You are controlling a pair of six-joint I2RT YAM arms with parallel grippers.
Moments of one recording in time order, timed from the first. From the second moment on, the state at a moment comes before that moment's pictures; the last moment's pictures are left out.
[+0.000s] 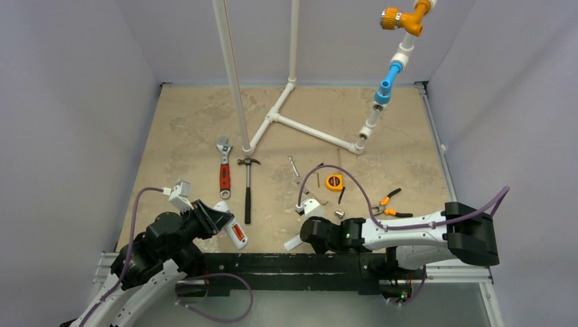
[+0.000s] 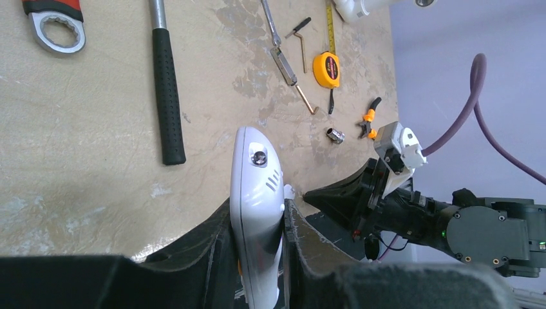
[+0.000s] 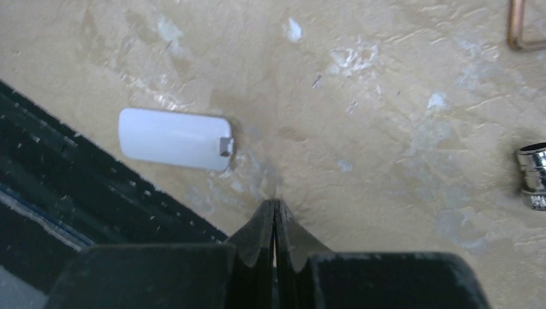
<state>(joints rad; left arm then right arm) -0.76 0.02 0.51 -0.91 -0.13 -1.01 1.38 1.26 0.58 -0.39 0.36 0.70</state>
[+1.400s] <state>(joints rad) -0.76 0.02 0.51 -0.91 -0.14 -1.01 1.44 1.61 0.86 -0.32 0.41 0.73</state>
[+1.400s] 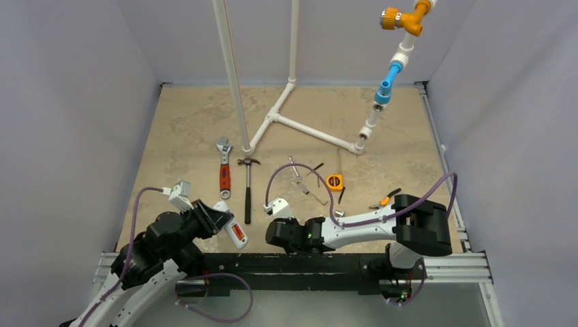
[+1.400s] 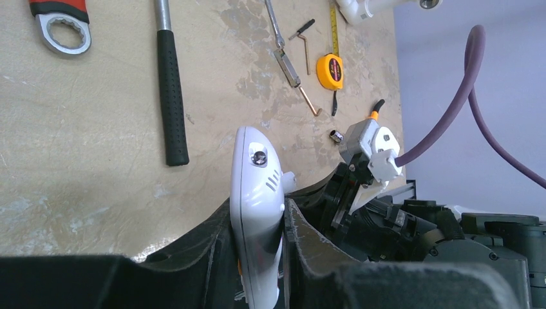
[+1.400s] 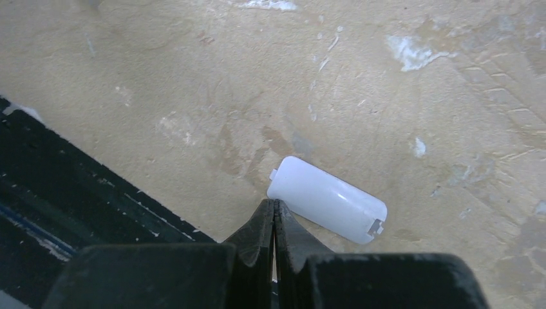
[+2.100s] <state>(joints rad) -0.76 0.02 0.51 -0.95 -0.17 -1.01 1.21 1.67 0.91 -0.29 0.42 0.63</state>
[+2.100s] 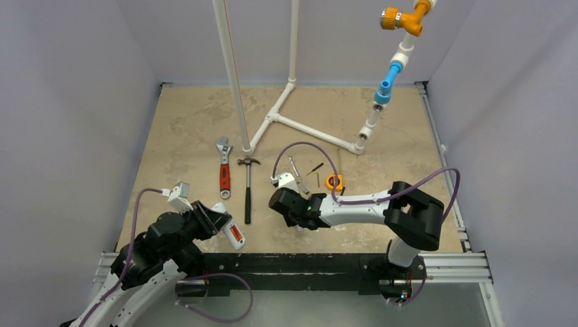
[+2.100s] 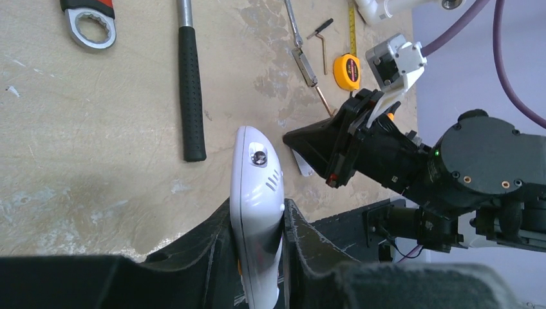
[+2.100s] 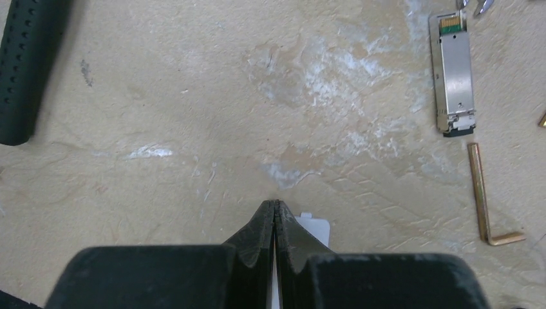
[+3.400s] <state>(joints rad) -0.76 0.04 0.51 -0.93 -0.16 -1.01 1.23 1.51 0.82 -0.44 0.37 0.75</state>
